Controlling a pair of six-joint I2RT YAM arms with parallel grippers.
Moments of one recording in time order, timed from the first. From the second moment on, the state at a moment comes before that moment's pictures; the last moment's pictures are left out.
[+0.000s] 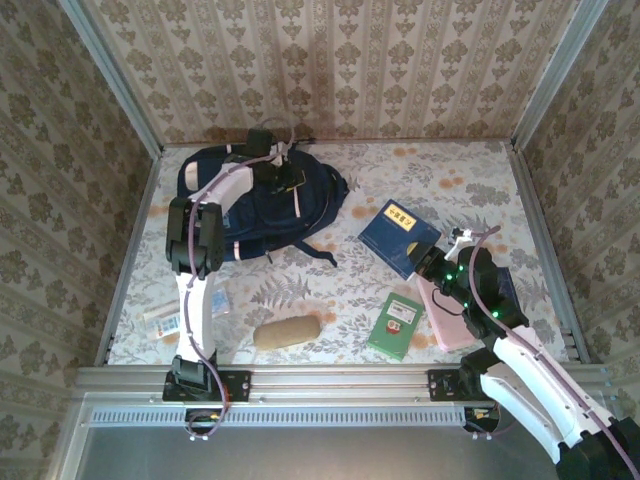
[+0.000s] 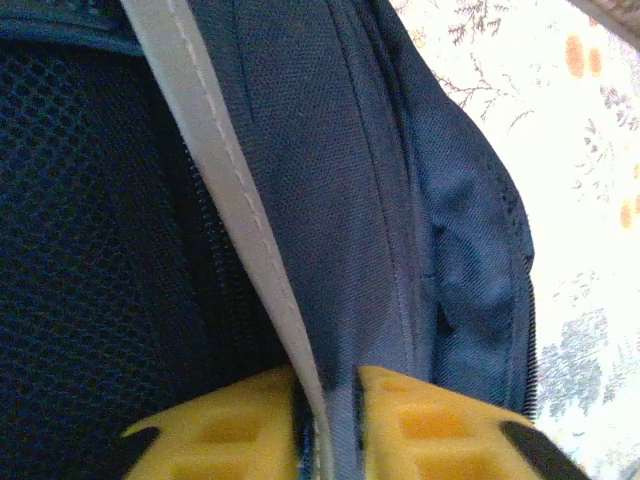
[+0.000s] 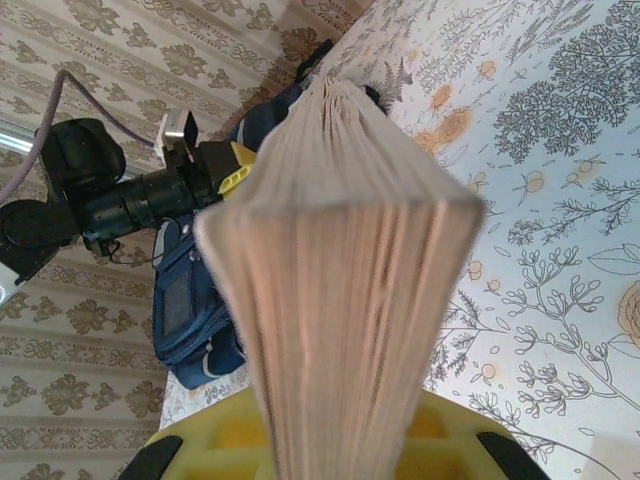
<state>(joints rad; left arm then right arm) -0.30 2.25 1.84 -0.52 0.47 -0.51 0.32 0.66 0.41 -0.09 -0.14 0.94</state>
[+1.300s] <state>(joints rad) -0.33 1.80 1.90 -0.90 0.85 -0.34 0.32 1.13 0.79 -0.12 -0.48 0.83</state>
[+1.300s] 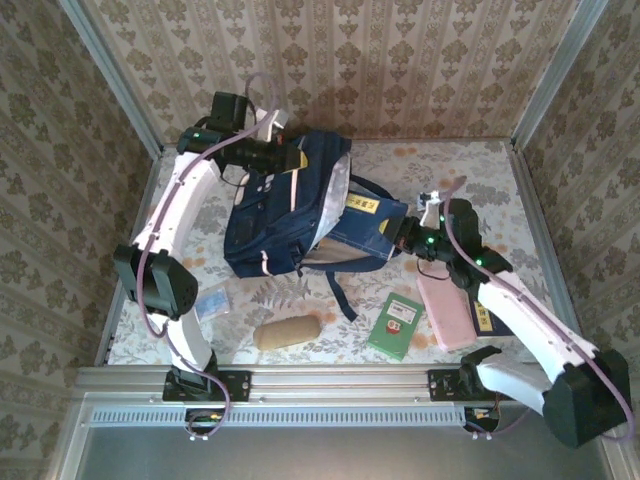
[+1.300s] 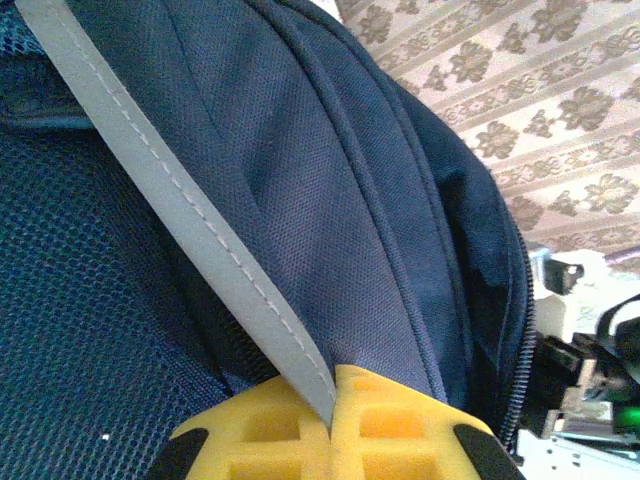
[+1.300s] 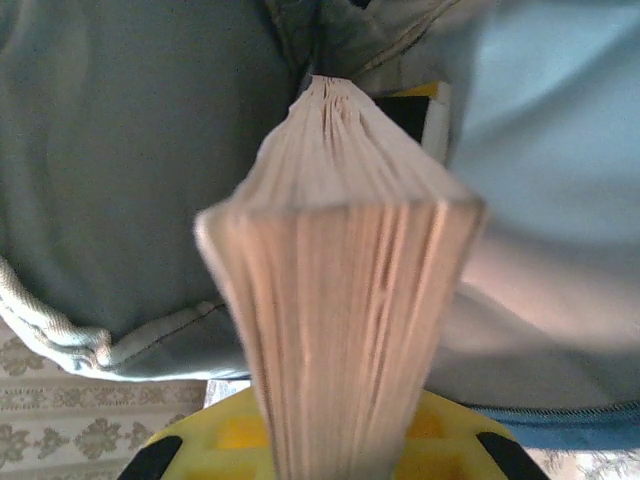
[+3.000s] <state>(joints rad) -0.28 1.76 1.71 -0.59 0.69 -0.53 0.42 1.34 1.04 -0.47 0.16 0.67</state>
